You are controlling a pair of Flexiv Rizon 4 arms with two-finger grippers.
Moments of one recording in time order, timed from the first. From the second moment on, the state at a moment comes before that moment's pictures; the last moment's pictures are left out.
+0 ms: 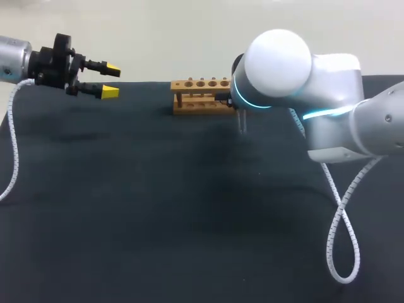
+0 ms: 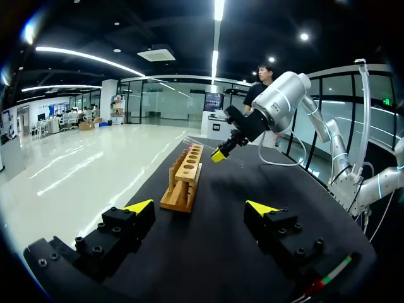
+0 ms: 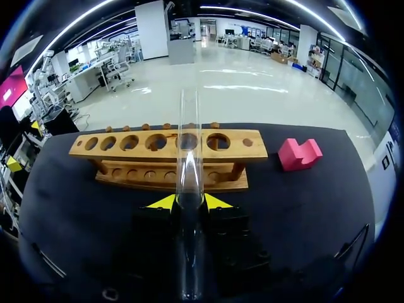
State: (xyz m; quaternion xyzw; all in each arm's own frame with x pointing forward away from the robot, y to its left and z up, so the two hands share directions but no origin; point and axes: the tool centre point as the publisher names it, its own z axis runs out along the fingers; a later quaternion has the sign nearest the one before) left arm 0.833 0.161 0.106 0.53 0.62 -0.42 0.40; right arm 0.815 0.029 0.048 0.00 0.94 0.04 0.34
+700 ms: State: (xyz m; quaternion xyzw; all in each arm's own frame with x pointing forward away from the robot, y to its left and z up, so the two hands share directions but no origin) left arm 0.833 0.161 0.106 0.53 0.62 -0.42 0.40; right arm 0.814 0.031 0.032 0.00 0.95 0.05 0.30
